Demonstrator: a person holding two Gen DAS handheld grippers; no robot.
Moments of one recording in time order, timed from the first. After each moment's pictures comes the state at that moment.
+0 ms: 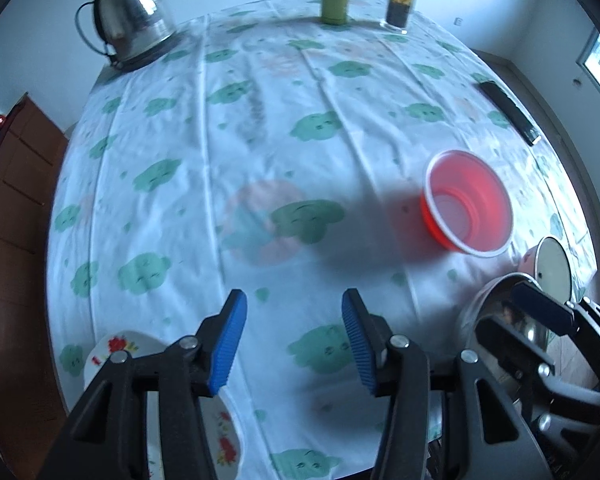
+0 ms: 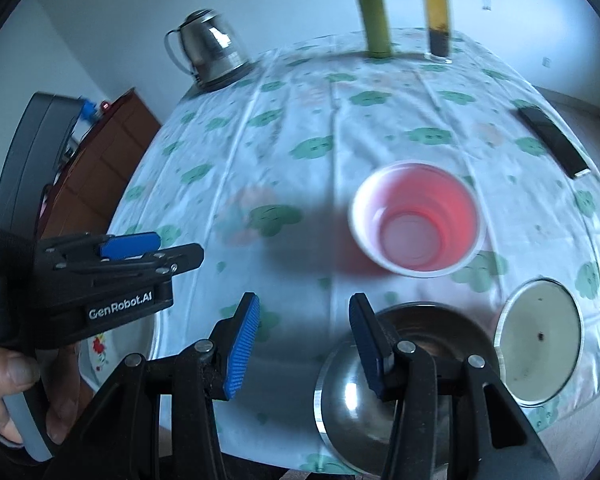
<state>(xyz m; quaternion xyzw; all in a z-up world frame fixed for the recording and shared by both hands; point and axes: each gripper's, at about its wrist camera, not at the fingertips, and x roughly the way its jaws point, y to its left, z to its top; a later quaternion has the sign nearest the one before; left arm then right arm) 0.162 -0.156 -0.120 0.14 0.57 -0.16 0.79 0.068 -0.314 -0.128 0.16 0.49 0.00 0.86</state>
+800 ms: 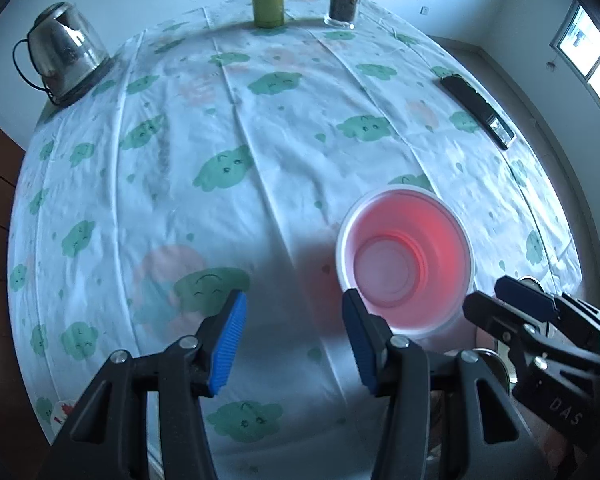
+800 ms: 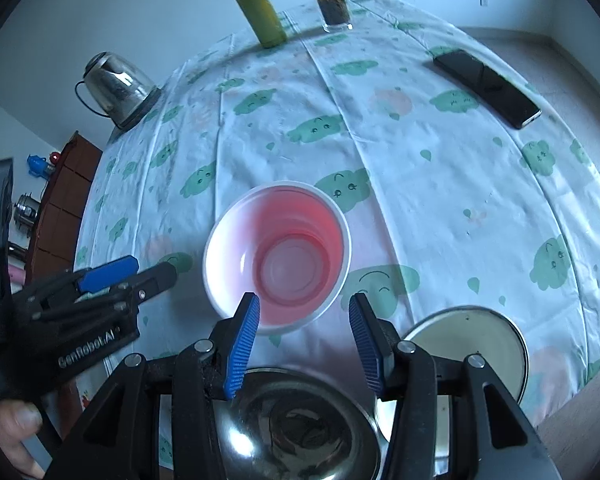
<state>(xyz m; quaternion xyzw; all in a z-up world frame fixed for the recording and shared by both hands) 0.191 -0.246 -0.136 0.15 0.58 -0.22 0.77 0.093 -0.420 -0.153 0.24 0.52 -0.07 0.82</state>
